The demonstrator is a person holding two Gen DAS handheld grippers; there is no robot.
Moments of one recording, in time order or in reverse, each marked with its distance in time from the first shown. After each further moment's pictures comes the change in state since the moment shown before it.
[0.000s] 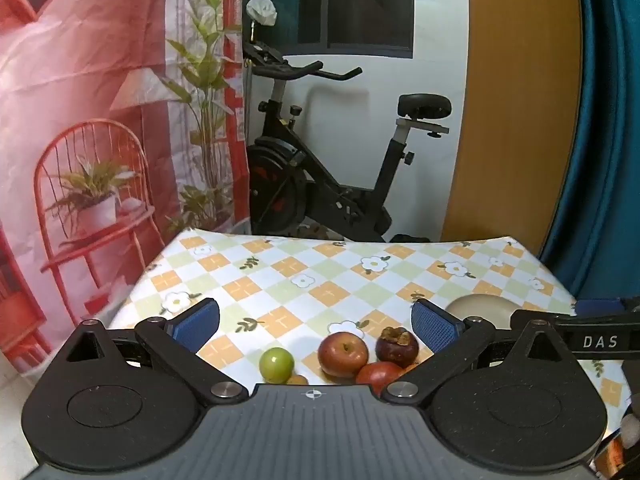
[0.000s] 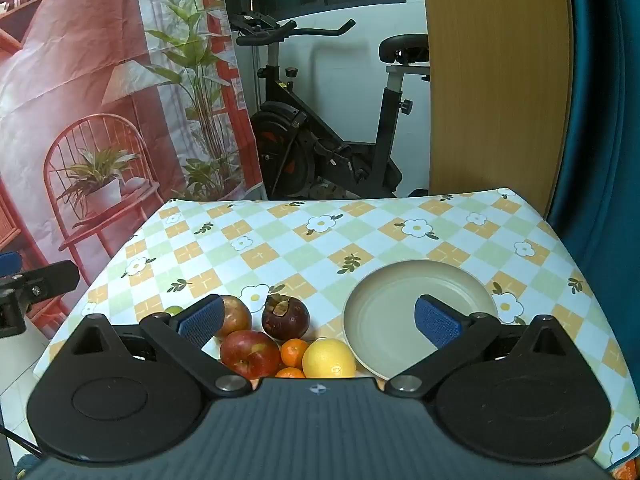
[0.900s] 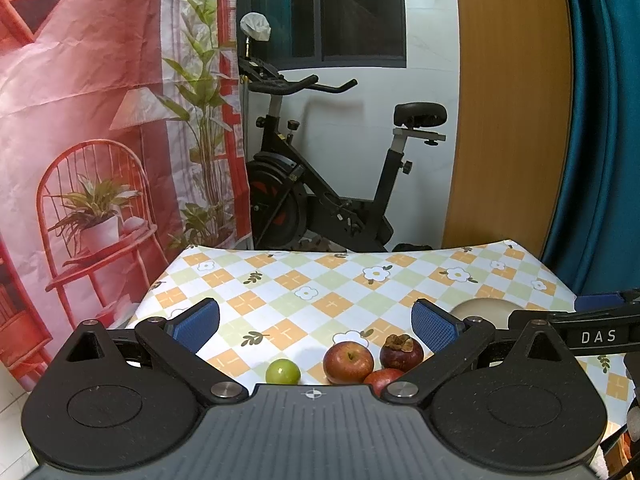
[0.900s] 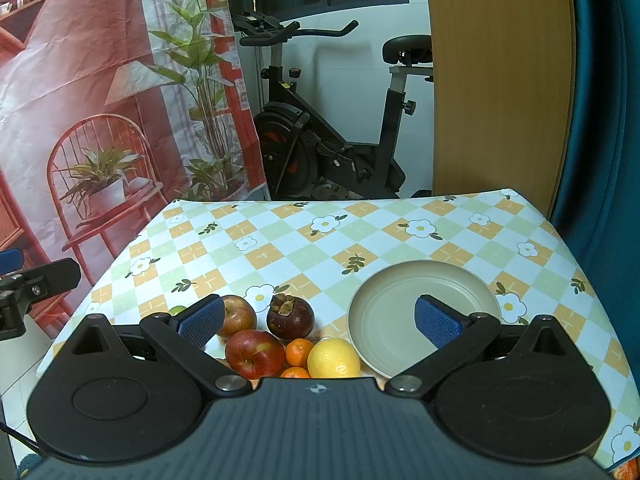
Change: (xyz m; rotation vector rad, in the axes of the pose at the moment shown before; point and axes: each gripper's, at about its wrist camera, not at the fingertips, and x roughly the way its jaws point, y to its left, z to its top) left arm -0.004 0.004 -0.001 0.012 -0.039 0.007; right arm -0.001 0.002 0.000 0.003 0.002 0.007
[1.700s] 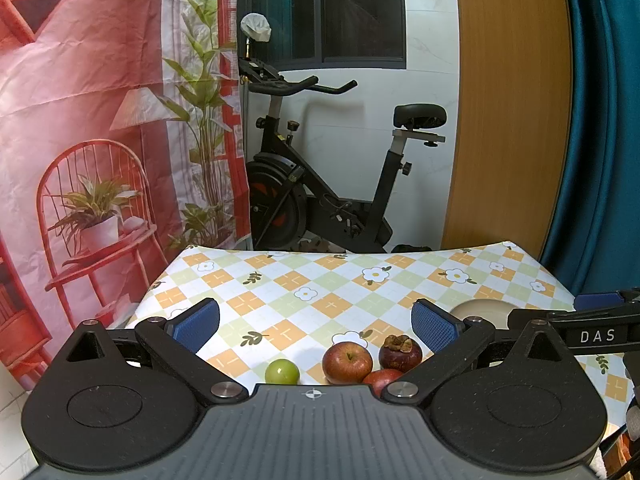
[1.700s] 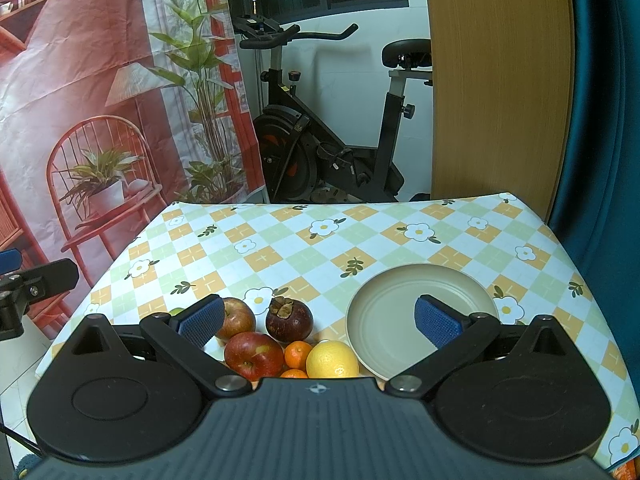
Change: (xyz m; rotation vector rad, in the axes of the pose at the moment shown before) left arm 0.000 0.000 0.001 -0.002 0.001 -0.004; right arm -0.002 0.000 0.000 -0.003 -0.004 -0.001
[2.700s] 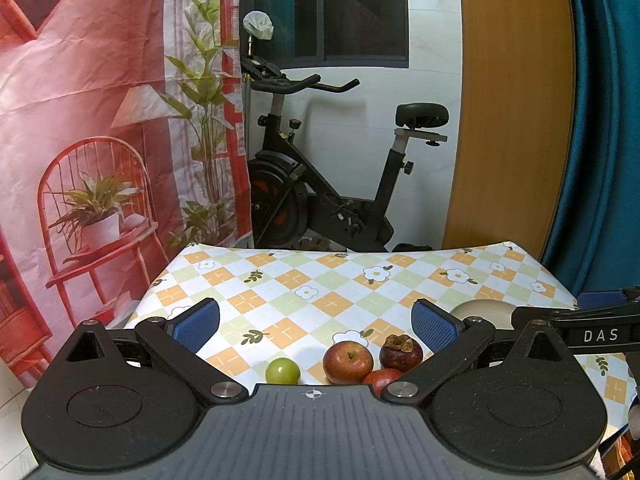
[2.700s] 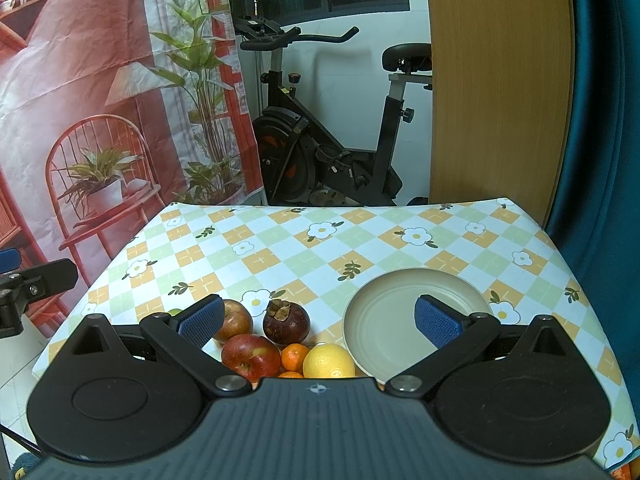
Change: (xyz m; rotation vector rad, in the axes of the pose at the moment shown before) left arm -0.002 0.002 0.000 -0.009 0.006 0.003; right arm -0.003 0.003 0.004 -0.007 -0.005 -0.007
